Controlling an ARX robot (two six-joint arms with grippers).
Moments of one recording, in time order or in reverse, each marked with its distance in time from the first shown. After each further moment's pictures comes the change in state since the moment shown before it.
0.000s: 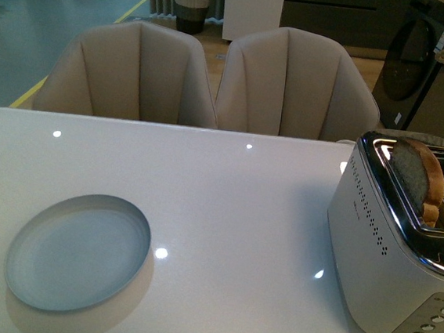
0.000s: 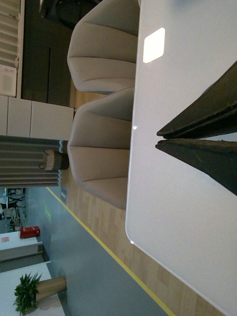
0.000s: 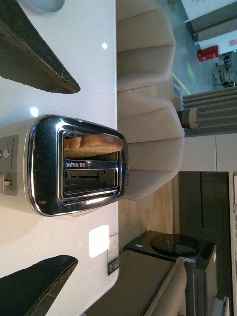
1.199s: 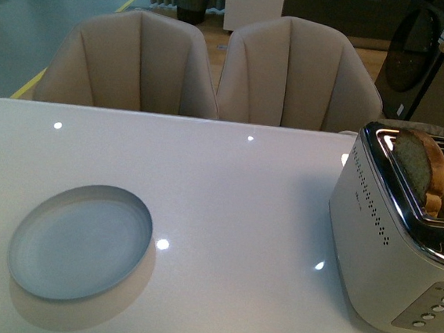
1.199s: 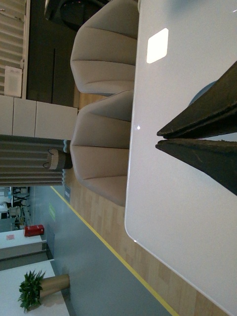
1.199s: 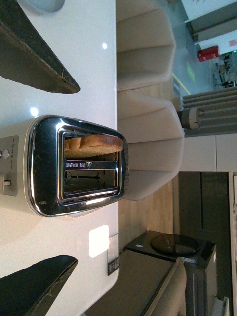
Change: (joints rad) left arm 0.000 -0.572 0.000 -0.563 0.000 0.000; right arm 0.000 0.000 0.000 0.000 0.000 0.000
